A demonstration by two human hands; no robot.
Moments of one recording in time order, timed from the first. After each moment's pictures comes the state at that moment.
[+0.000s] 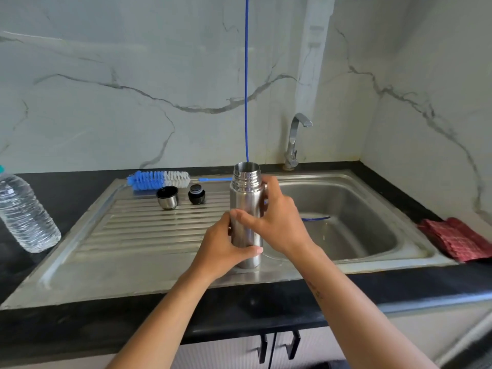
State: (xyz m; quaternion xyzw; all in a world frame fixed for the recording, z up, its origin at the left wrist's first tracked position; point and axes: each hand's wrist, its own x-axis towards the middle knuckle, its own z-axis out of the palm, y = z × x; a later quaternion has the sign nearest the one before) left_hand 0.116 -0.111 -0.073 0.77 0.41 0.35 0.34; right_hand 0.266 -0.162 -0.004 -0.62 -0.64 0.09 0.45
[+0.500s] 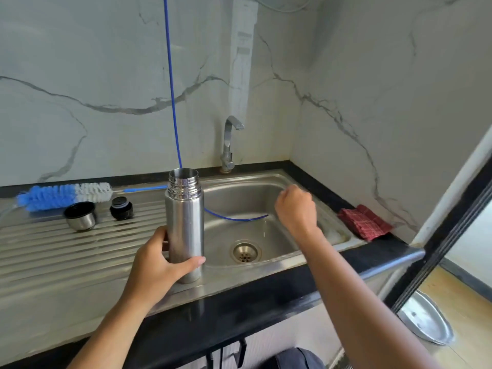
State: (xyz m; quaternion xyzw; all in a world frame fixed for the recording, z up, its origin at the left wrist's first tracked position) left_hand 0.128 -0.106 -0.088 0.74 0.41 0.40 0.36; right_hand 0.419 -0.168 -0.012 -0.88 -0.35 -0.02 0.33
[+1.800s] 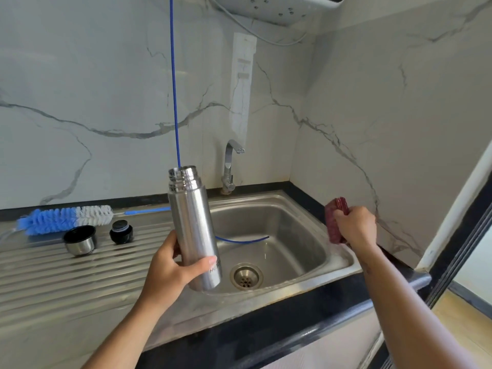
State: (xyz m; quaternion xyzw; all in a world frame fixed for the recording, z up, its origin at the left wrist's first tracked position) left_hand 0.155 -0.095 -0.057 0.69 0.29 0.45 0.48; right_hand 0.531 -0.224 -0.001 -0.87 -0.22 -0.02 0.45
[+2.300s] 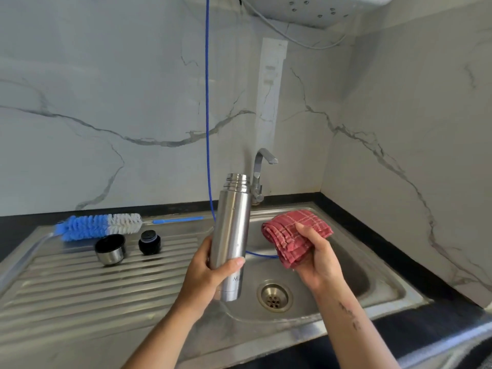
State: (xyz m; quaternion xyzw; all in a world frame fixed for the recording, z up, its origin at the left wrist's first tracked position) left_hand 0.180 -0.054 -0.068 0.62 0.26 0.46 0.58; right_hand 0.376 -0.152 -0.009 -0.41 -0.19 0.44 0.78
